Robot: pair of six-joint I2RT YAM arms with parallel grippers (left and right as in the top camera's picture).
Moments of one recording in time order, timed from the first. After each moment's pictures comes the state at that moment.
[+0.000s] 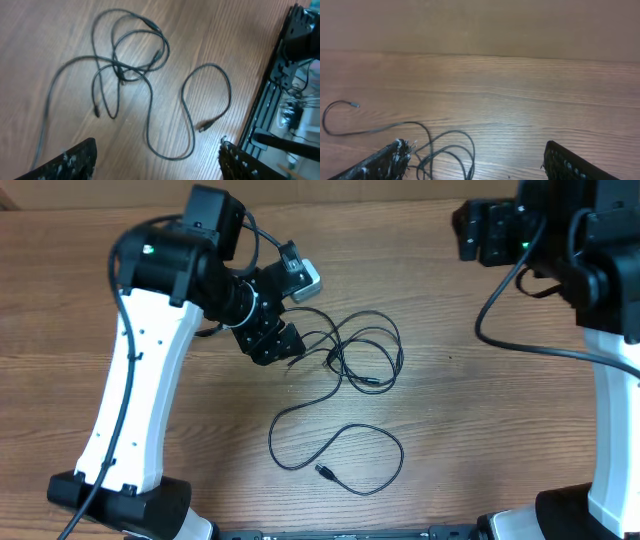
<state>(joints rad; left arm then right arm) -0.28 1.73 2.00 -1.59 0.50 0.72 0.17 1.63 2.24 -1.30 -0.02 0.10</state>
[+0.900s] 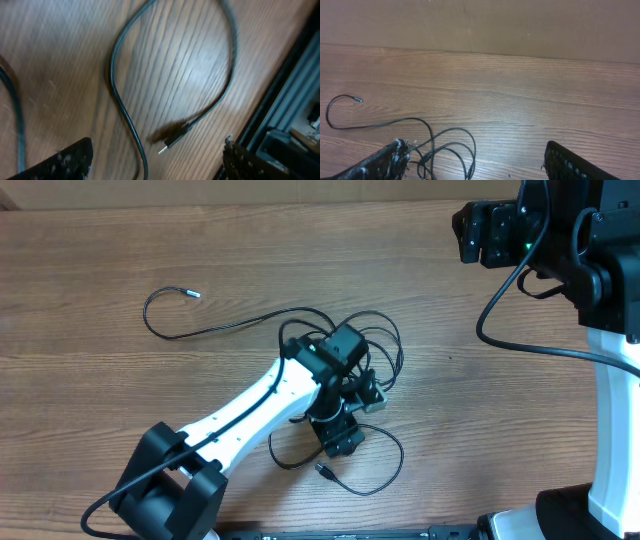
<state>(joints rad) -0.72 1.74 1.23 -1.07 0.31 0.36 0.16 1.63 2.24 -1.31 -0.04 0.07</state>
